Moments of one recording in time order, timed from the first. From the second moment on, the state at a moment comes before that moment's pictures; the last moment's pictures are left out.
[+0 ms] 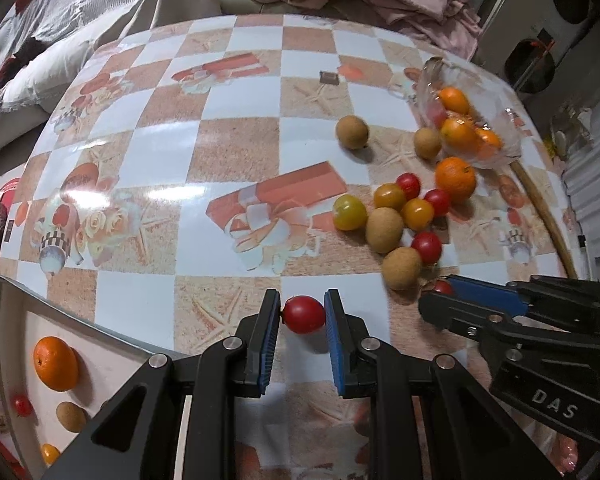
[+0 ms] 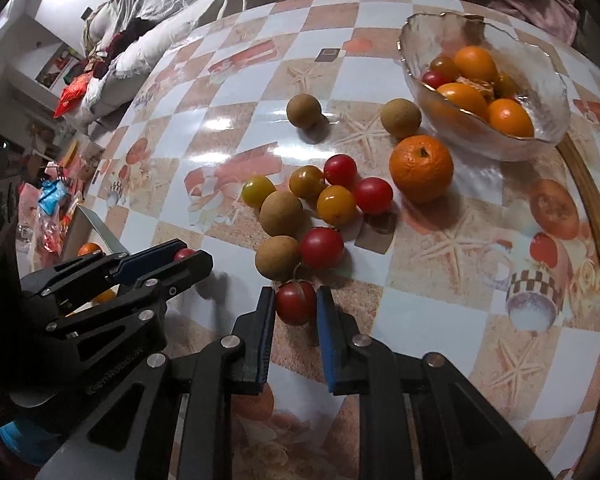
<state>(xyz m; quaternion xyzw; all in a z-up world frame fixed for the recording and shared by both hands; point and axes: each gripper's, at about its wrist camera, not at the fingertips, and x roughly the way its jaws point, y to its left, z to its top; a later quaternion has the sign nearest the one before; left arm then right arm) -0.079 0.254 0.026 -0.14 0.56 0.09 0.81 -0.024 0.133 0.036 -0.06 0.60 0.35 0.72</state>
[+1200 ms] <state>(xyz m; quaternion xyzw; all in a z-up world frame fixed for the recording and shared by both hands) -0.318 0.359 0.086 -0.22 0.54 0.24 0.78 -0.167 0.263 0.084 -0.13 0.59 0.47 0.64</state>
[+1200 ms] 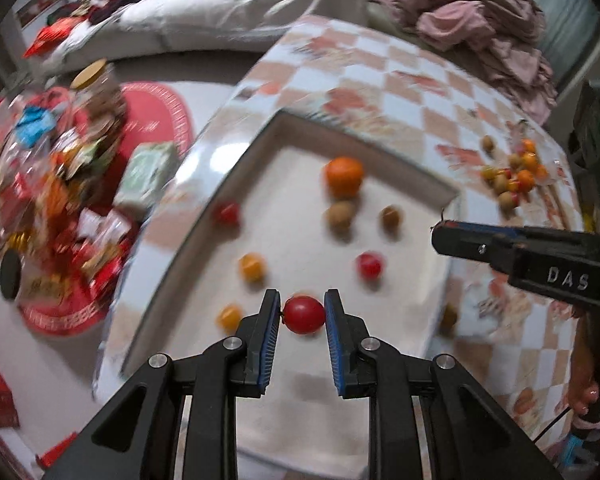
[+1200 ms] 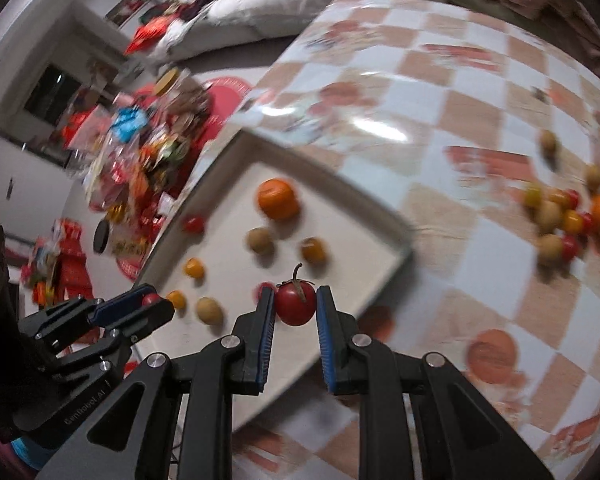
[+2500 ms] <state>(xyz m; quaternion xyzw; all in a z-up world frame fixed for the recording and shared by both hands) -0.353 0.361 0.035 -0.21 0.62 0.24 0.72 -0.237 0.294 0.061 -0.22 0.60 0.45 0.63</state>
